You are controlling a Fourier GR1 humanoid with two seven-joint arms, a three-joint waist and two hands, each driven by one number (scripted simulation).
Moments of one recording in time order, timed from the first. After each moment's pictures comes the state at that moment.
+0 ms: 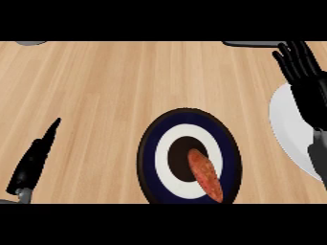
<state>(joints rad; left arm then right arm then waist) 0.00 0.48 -0.23 -1.37 0.07 0.20 0.15 -0.37 -0.43 0.06 -1.51 -0.39 0.02 -0.08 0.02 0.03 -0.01</state>
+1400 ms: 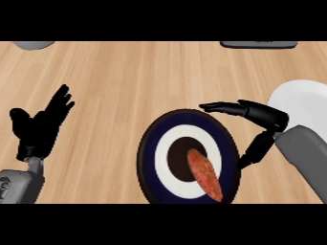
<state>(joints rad) -0.18 0.37 -0.11 -1.41 0.21 0.15 0.15 -0.56 -0.50 0.48 -1.07 0.08 0.51 -0.70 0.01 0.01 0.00</state>
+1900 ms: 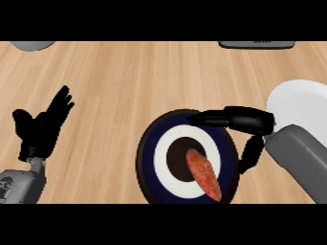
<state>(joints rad) -0.17 0.35 -0.09 -1.39 0.19 0.14 0.14 -0.61 -0.51 0.61 -1.11 0.25 0.48 -0.66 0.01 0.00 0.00</state>
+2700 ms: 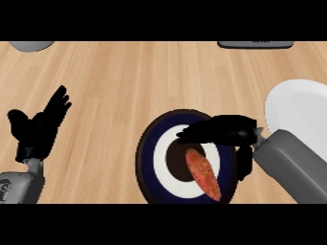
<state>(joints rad) -0.16 0.31 -0.04 -1.42 0.15 0.11 0.16 -0.59 -0.47 0.66 -1.23 0.53 0.54 -0.55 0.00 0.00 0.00</state>
